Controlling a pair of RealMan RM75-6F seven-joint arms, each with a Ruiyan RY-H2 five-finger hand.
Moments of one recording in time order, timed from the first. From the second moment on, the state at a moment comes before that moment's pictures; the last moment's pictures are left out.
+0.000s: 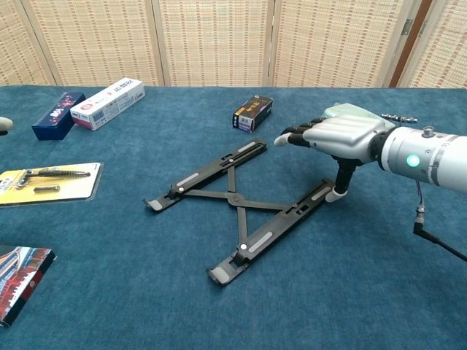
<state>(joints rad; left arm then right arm) -0.25 -1.09 0.08 -1.79 1.64 1.29 -0.06 0.86 -1.59 0.07 -1.22 -1.17 0.79 -0.40</state>
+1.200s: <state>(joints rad) -0.23 -1.06 0.08 -1.81 1.65 1.33 -0.07 1.23 -1.66 0.26 -1.18 -1.23 0.32 0.05</state>
